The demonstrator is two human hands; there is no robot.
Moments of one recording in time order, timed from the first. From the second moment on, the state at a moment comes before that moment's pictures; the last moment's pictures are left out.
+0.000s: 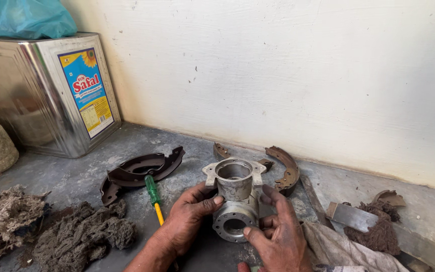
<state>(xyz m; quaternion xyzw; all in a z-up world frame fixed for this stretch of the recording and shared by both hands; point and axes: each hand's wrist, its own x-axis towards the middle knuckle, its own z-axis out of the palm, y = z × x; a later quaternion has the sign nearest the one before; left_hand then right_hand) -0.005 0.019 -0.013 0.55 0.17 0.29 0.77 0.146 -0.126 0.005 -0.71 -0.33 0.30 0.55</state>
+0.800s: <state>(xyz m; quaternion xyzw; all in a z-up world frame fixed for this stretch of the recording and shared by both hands) 0.003 0.023 -0.015 0.49 0.27 0.34 0.75 0.162 -0.123 -0.009 -0.71 -0.28 0.31 0.56</state>
